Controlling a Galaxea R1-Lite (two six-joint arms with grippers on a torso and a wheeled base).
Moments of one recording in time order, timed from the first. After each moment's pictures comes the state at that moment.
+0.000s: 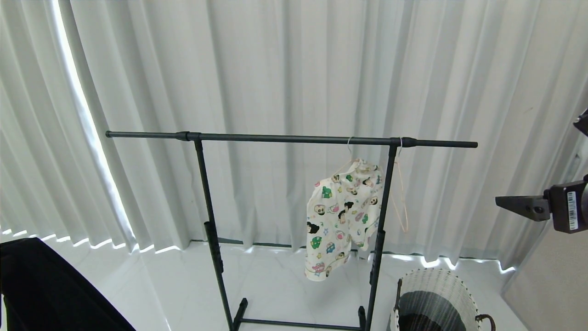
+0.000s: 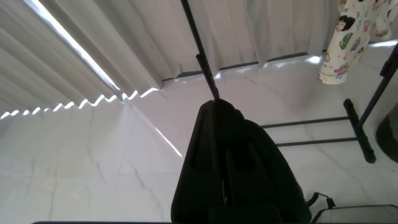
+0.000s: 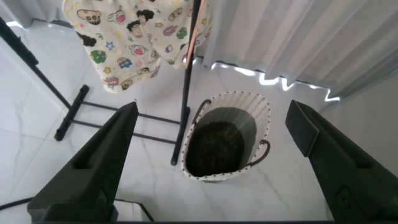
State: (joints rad) left arm -0.22 0.82 -0.74 0.34 0.23 0.26; right arm 0.42 1.19 -0.99 0.29 -0.24 0.09
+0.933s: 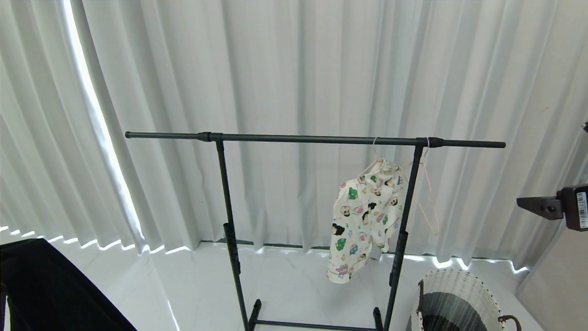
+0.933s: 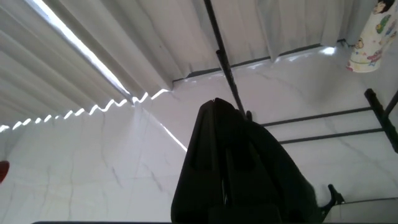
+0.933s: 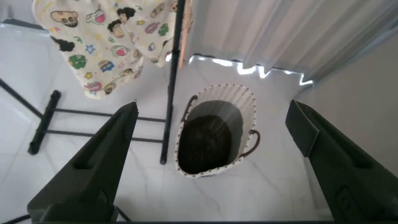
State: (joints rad) left arm -0.25 0.82 -0.74 0.34 0.23 0.31; right arm 0.31 1.21 -0.97 0.29 -0.30 0.03
